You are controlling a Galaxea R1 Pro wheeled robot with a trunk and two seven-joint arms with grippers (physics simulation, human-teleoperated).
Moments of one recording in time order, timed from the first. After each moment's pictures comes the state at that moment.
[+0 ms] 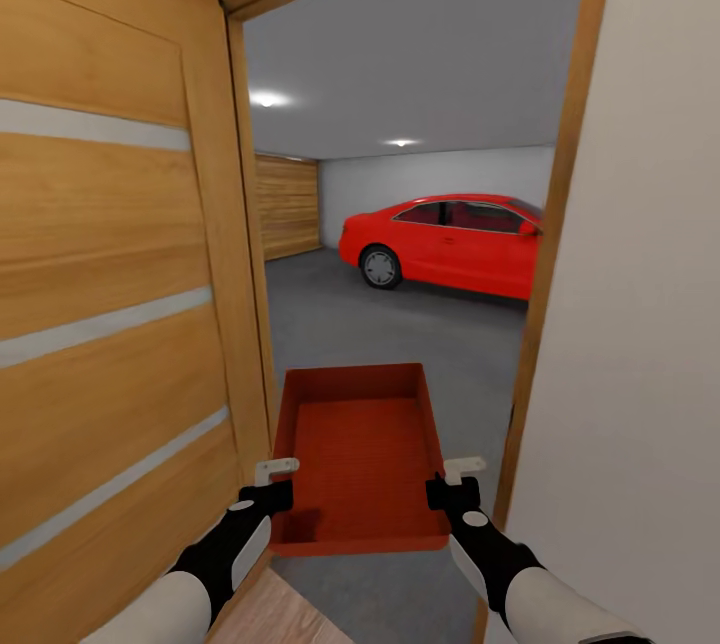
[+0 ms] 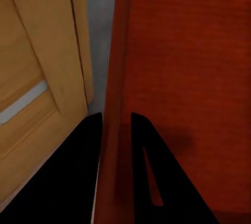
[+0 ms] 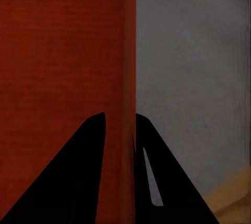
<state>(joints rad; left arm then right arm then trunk) -0.62 -0.09 -0.13 -0.43 0.22 0.11 0.18 -0.67 0.10 0.10 -0.26 0.04 -0.15 -0.16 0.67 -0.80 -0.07</state>
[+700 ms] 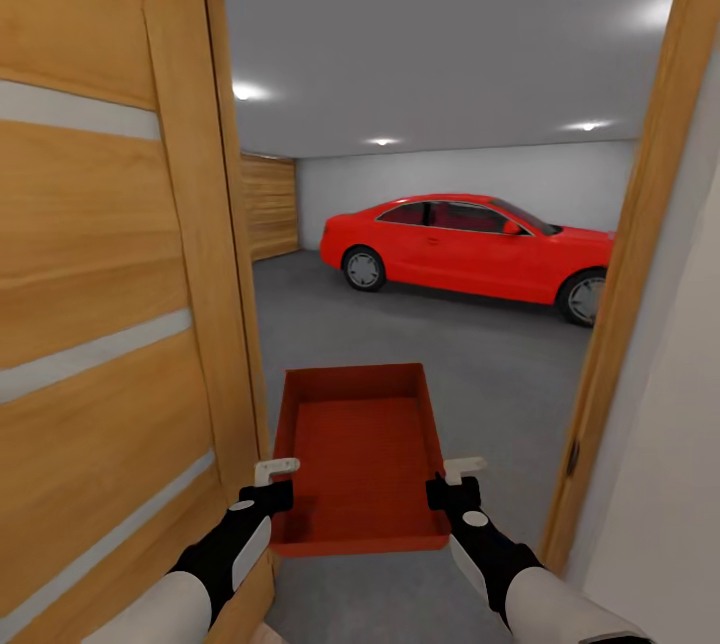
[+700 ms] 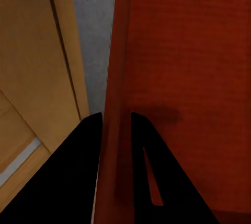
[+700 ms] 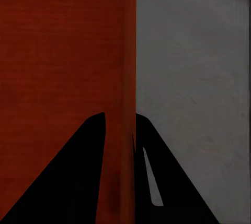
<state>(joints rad) -0.62 -0.09 -0.13 -0.43 0.22 0.11 0.18 -0.67 0.10 0.10 -0.26 0.04 -0.15 -0.16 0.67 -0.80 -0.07</state>
